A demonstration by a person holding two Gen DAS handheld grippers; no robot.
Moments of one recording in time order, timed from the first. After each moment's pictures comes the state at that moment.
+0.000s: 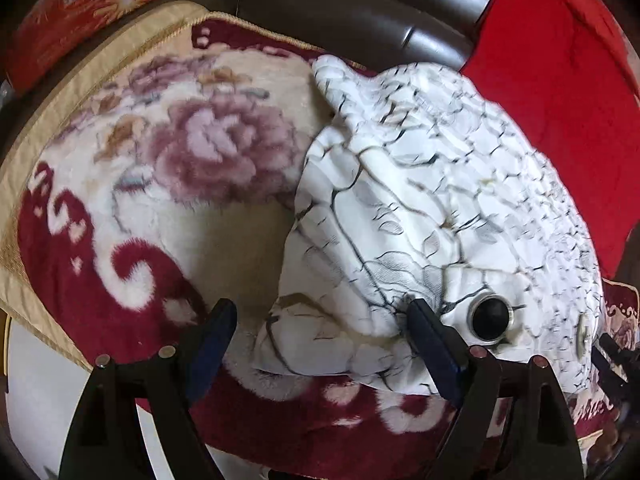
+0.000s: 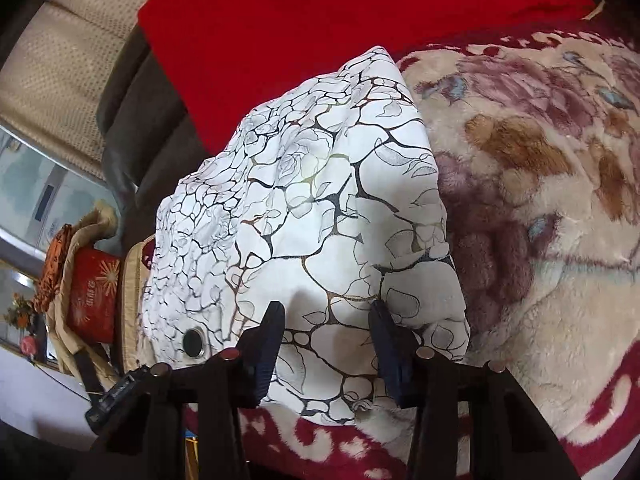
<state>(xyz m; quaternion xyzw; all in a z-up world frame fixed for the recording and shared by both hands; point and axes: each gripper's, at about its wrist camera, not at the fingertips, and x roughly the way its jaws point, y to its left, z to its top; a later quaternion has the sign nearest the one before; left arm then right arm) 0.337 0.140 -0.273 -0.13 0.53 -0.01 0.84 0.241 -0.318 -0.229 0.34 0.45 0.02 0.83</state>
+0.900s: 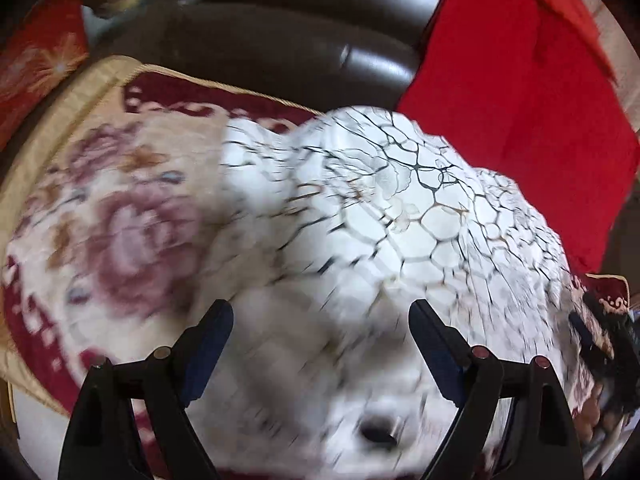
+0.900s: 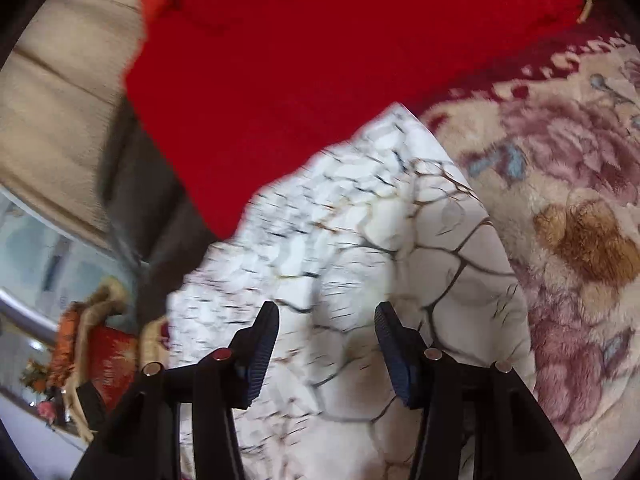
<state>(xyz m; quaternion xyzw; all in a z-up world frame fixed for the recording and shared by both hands) 0.385 0.105 -0.231 -0.11 0.50 -0.06 0.86 0.293 -0.321 -0.217 0.38 0.32 0.00 0.87</state>
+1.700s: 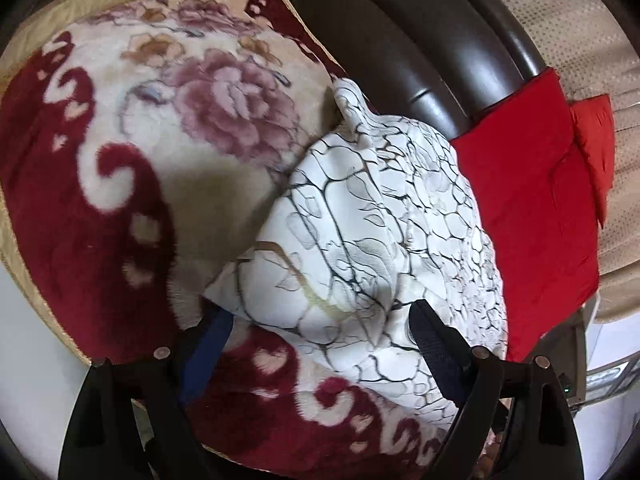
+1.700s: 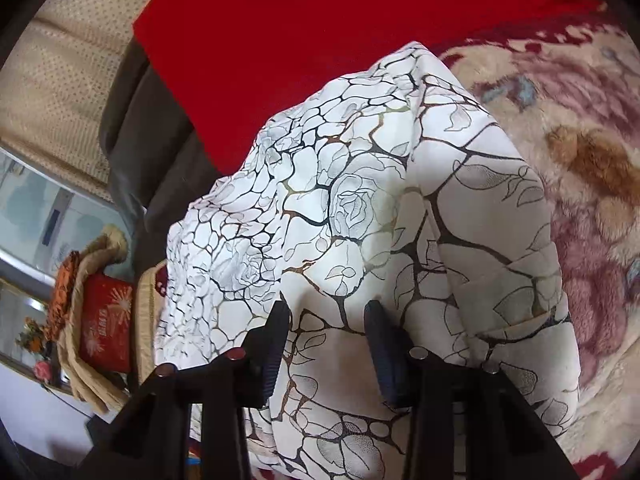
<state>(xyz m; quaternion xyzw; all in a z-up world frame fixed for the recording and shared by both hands) 0.312 0.155 -0.291 -0.38 0.47 -0.03 0.80 0.291 -0.290 -0.247 0.36 0.41 0.03 0.84</state>
